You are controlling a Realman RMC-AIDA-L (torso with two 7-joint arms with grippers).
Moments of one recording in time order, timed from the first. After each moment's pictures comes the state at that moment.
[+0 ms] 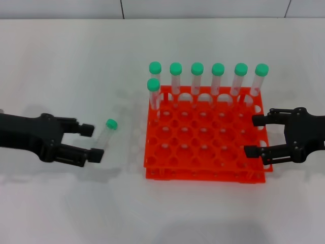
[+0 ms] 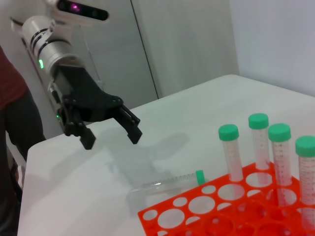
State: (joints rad) left arm -0.46 -1.95 0.85 0.90 2.07 1.83 -1.78; right arm 0.32 2.01 -1.14 -1.03 -1.77 -1.55 1.60
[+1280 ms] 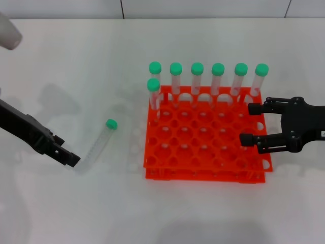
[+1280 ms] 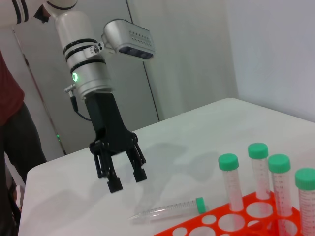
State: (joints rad) left arm -0.72 -1.96 0.85 0.91 2.64 1.81 -2.10; right arm 0.32 2.01 -1.14 -1.04 -1.71 -1.54 1.60
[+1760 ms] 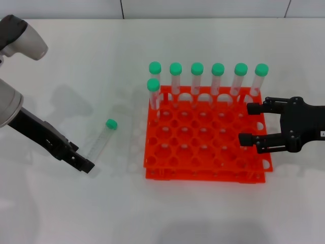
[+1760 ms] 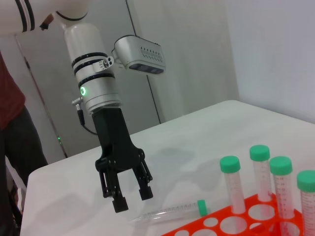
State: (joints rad) left arm -0.76 -2.00 0.87 0.83 2.68 1.74 -2.10; right arm 0.32 2.01 -1.15 -1.03 -1.70 -1.54 1.60
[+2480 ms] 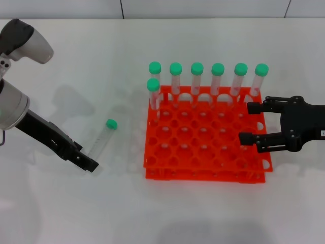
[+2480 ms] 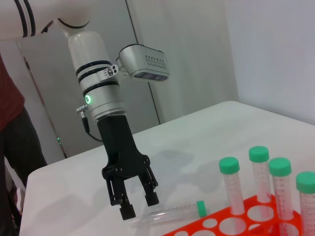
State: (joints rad) left arm -0.76 -2.01 0.88 0.79 2.68 1.67 -2.09; right arm 0.32 2.01 -1.14 -1.03 -1.70 -1.54 1.60
